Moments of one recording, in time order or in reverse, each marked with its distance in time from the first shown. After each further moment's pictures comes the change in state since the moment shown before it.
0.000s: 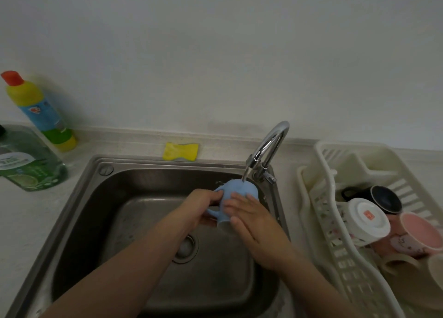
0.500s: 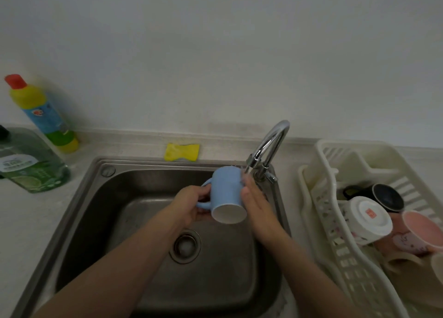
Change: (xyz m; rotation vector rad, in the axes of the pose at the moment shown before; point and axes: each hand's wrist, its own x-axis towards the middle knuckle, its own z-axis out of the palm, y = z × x) left_hand 0.004 0.001 -0.018 -0.188 0.074 -0.014; right_hand 0.021 -0.001 0.006 0.679 0.159 0.381
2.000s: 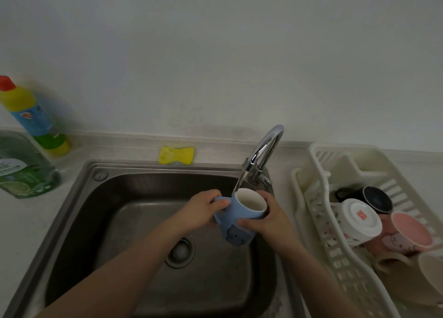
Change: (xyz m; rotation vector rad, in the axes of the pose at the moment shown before) left_hand -0.007 -0.004 0.011 0.732 -0.187 0.417; right_hand 0.002 0.035 -0.023 0.043 0.128 0.040
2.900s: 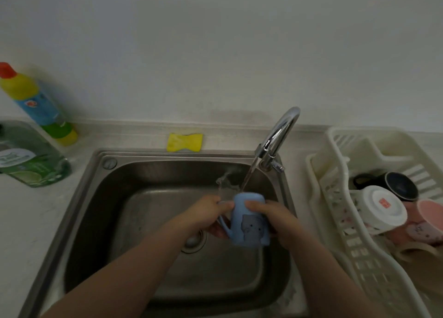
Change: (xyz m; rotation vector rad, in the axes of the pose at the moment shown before) left_hand -0.007 -0.029 0.011 -0.230 -0.085 -0.374; right_hand 0.016 0.022 0.020 0.296 -0.194 0.497
